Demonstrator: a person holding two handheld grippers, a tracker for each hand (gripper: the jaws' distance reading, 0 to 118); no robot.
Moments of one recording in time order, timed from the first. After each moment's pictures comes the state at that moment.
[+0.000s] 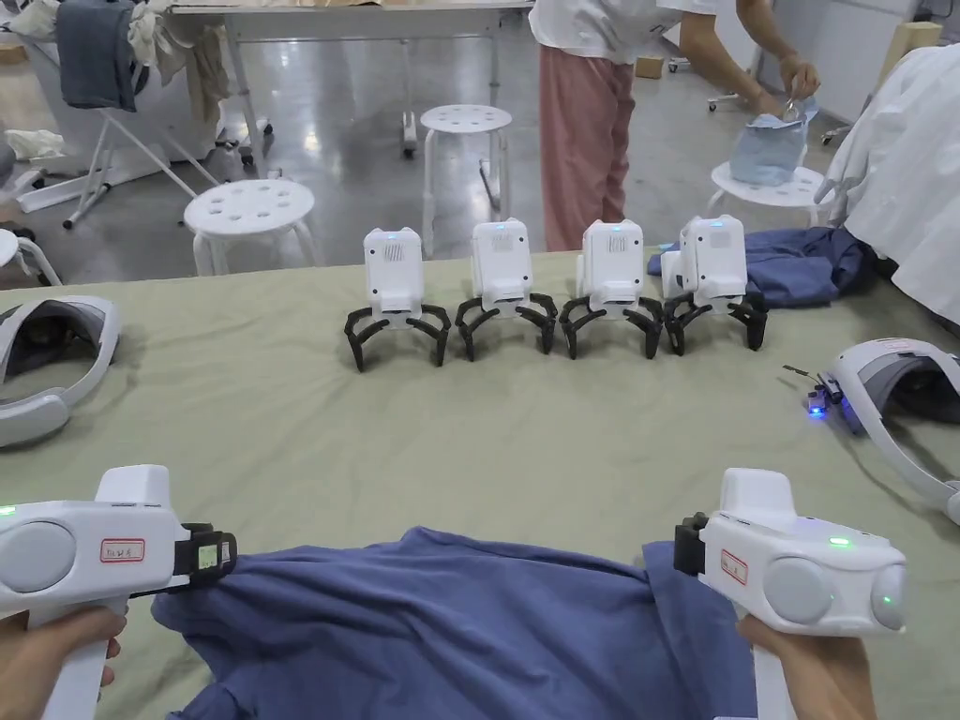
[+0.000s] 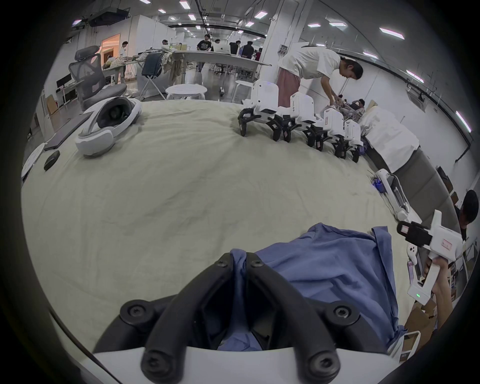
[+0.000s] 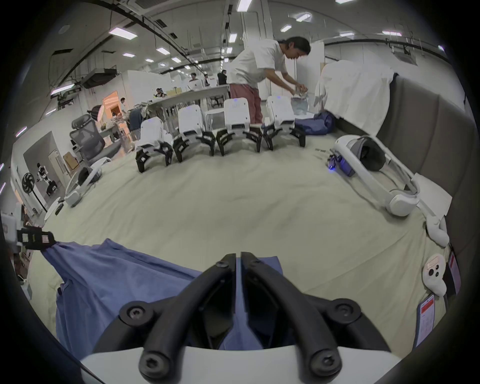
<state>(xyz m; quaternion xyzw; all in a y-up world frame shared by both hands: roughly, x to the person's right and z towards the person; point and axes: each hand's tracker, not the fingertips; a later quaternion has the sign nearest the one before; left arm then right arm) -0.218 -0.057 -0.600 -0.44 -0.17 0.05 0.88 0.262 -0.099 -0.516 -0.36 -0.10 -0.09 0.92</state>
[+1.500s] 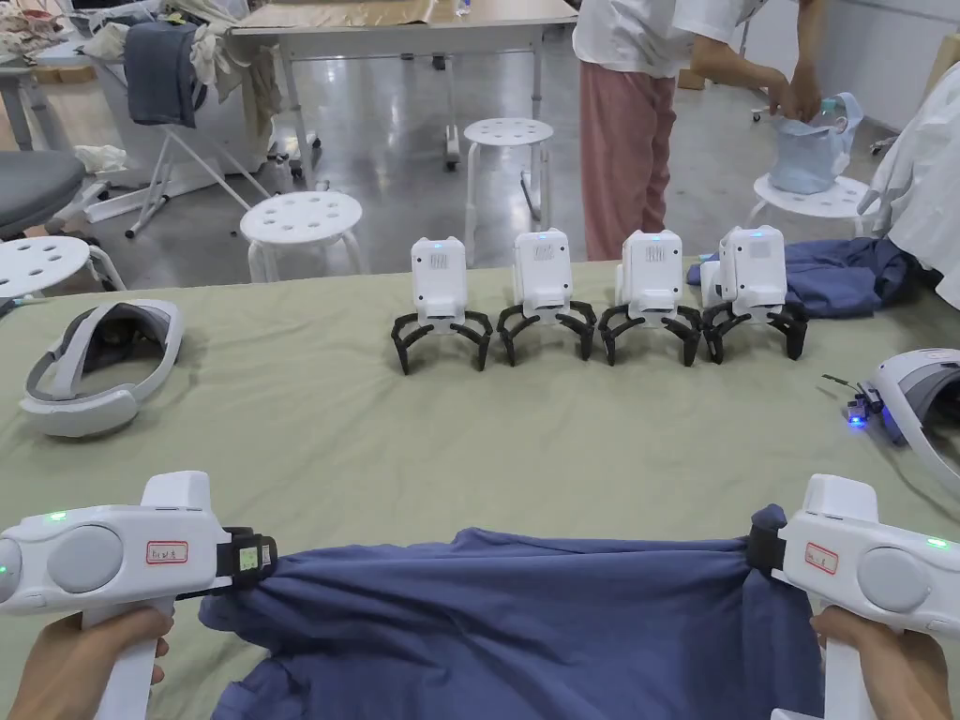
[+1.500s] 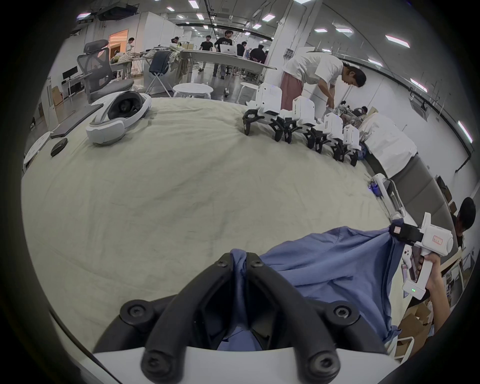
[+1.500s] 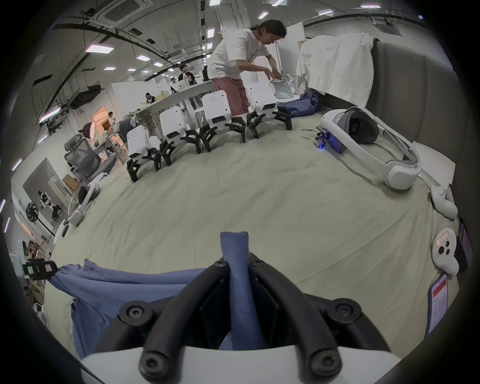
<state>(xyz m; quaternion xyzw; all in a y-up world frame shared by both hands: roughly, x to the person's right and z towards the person) -0.235 -0.051 -0.580 -0.44 -0.16 0.07 0.88 0.301 -0.093 -0.492 -0.36 -0.10 -0.16 0.92</state>
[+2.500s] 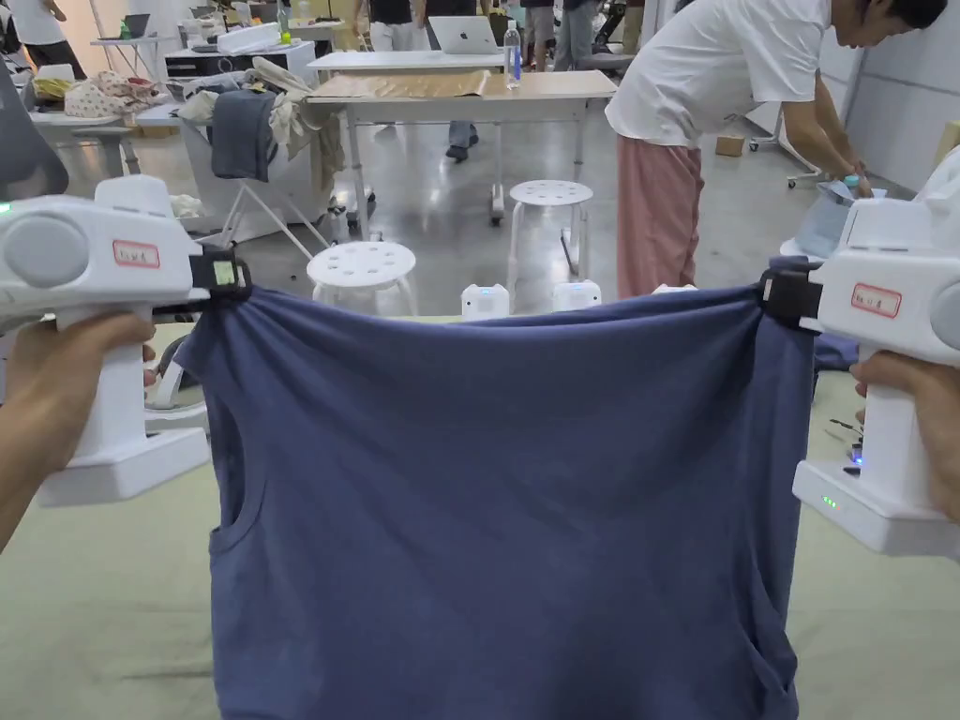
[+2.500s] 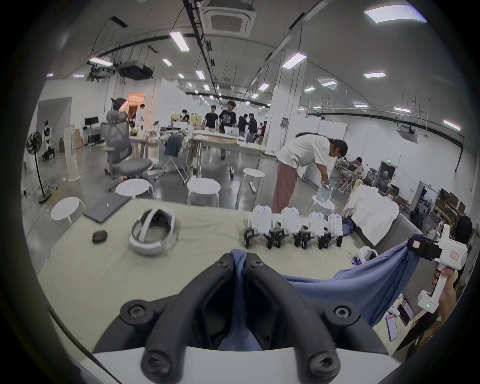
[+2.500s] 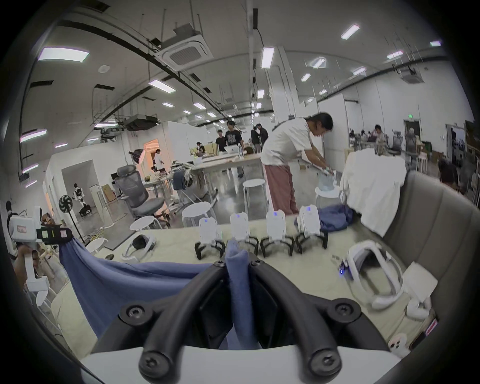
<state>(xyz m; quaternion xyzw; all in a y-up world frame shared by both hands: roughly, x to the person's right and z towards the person) -0.263 0.212 -0.549 -0.22 -0.12 0.06 0.97 0.257 0.179 -0.470 -0.15 0.00 -0.07 0.99</state>
